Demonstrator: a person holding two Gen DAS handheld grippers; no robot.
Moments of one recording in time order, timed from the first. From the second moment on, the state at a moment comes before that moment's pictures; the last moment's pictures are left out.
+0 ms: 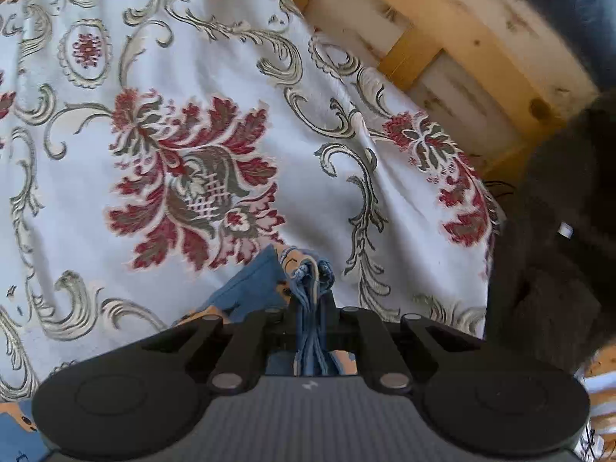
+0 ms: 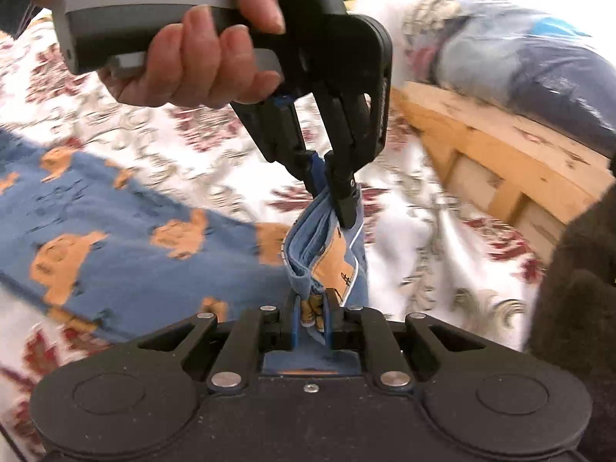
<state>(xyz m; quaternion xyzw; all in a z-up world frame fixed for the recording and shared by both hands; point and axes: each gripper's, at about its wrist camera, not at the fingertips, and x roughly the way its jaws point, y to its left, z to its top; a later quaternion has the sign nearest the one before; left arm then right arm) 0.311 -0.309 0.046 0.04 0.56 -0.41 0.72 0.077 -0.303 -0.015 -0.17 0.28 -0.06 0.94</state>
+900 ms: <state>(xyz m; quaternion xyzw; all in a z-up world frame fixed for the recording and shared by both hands) 0.289 -0.162 -0.024 -0.12 0.56 -0.34 0.75 0.047 -0.237 -0.027 -0.33 0.25 0.03 0.91</state>
